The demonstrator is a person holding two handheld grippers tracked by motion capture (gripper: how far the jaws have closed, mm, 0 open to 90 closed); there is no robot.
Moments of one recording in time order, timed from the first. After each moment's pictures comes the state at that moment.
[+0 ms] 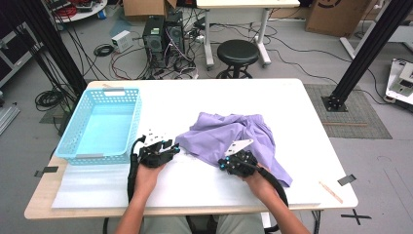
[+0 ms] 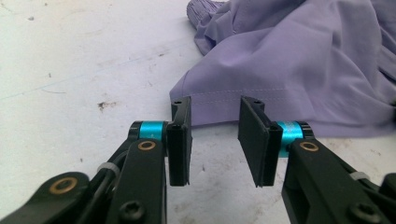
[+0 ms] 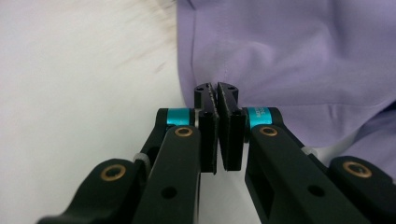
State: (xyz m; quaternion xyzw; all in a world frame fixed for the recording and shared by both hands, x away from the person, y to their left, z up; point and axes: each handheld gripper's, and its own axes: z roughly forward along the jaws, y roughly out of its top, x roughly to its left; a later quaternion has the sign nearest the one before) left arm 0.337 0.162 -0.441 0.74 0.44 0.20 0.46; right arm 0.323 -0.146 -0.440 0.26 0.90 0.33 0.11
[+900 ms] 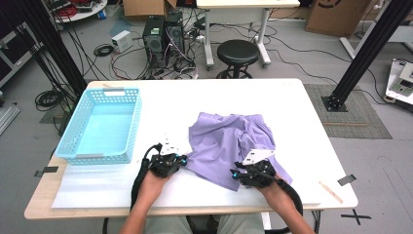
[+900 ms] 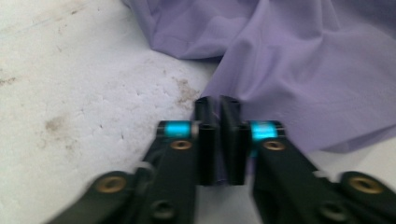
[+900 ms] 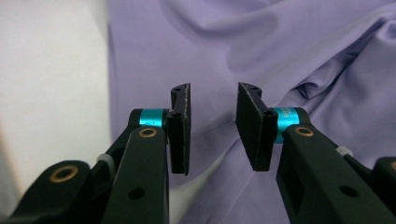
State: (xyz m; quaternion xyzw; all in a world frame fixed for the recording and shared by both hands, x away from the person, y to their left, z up) left arm 0.315 0.133 -0.450 0.82 0.38 0.16 0.40; right arm 0.293 -0.184 -0.433 0.28 0.88 0.35 0.15
